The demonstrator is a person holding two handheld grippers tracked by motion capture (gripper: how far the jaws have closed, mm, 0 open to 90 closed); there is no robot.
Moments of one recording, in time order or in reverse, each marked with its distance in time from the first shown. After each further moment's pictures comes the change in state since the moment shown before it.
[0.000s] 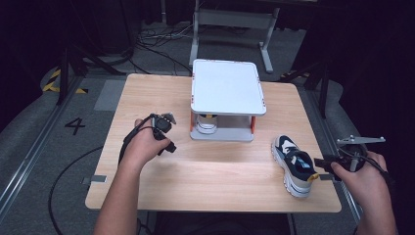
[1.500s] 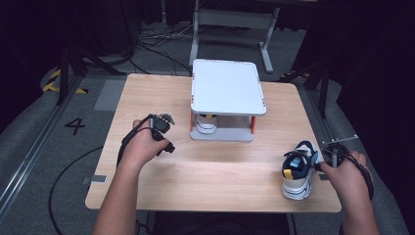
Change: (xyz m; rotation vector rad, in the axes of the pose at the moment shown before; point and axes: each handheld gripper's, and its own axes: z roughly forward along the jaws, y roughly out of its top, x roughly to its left) left arm 0.000 -0.003 -0.001 -0.026 0.013 0.007; right arm -0.015 -0.006 0.059 0.244 -0.153 0.088
